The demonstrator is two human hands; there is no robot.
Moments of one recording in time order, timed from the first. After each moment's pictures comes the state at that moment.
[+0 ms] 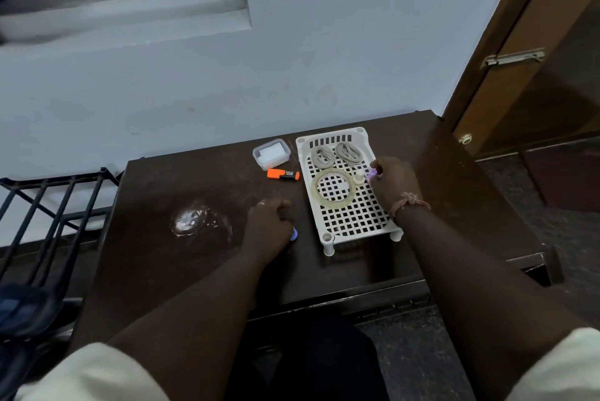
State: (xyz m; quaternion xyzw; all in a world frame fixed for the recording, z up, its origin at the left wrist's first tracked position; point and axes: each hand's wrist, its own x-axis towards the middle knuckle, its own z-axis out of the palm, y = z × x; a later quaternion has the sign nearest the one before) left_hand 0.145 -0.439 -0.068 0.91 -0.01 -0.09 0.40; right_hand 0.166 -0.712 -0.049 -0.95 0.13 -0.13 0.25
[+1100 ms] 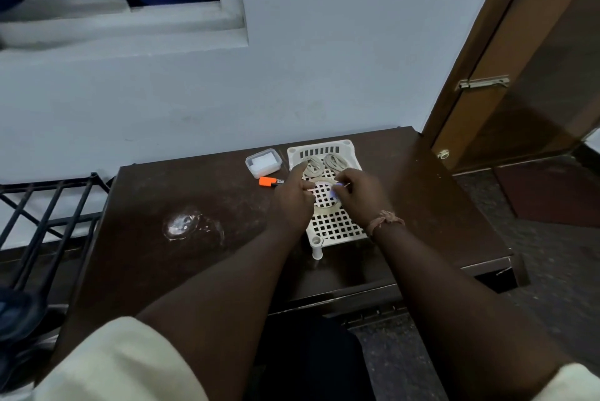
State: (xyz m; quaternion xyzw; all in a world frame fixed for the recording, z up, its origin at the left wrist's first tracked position) left_hand 0.153 -0.502 -0.026 0.87 -0.09 0.00 0.48; right_hand 0.134 -0.669 -0.017 -0.93 0.06 -0.11 0.34
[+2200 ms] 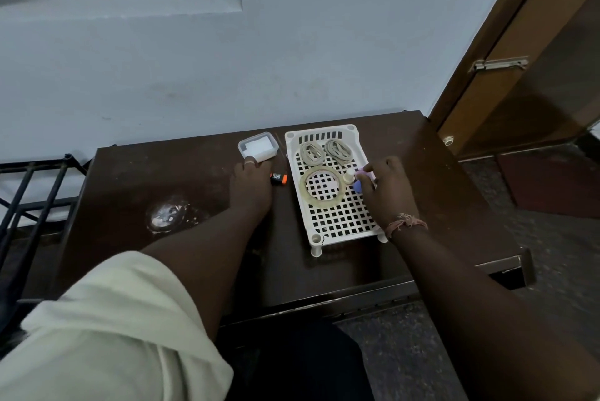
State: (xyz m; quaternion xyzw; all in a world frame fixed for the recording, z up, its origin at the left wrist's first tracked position) left_hand 0.237 -0.448 -0.100 0.99 -0.10 0.03 0.10; right_hand 0.140 -0.703 -0.049 -0.94 0.11 -0.17 0.28
